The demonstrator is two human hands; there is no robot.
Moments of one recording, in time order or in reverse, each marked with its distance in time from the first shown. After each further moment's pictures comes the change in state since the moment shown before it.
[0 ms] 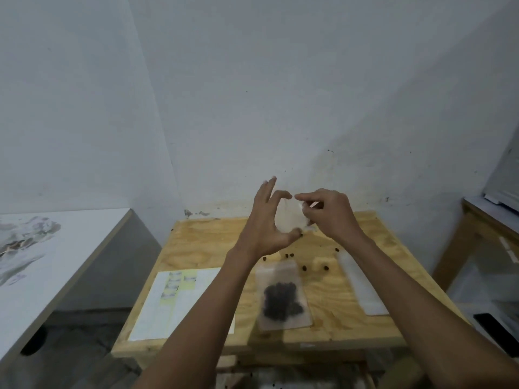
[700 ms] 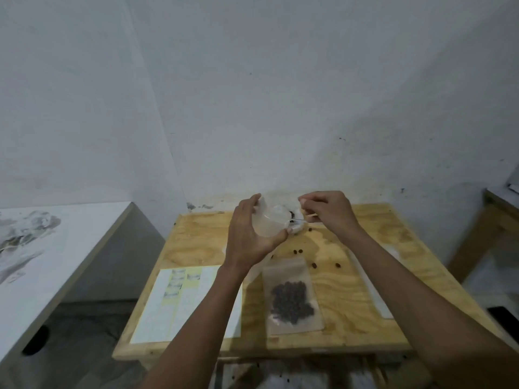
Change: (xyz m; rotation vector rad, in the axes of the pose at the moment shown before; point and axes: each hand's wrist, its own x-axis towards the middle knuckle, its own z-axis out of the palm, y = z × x) left_hand -0.027 -0.049 0.002 0.029 0.330 -0.086; right_hand 0.025 0.035 0.038 0.308 -0.047 0.281
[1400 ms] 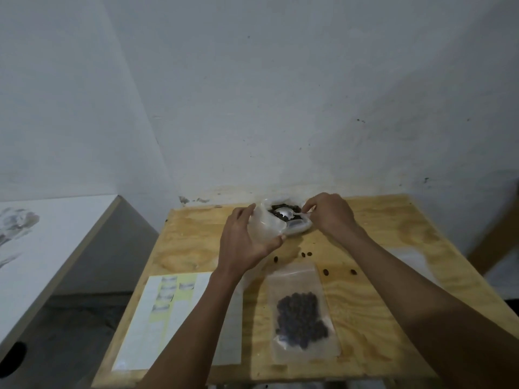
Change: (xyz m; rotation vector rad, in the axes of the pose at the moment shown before) left_hand 0.006 -0.068 0.025 0.151 -0.129 -0.150; right_hand 0.059 0.047 0.034 -0.820 -0.090 0.050
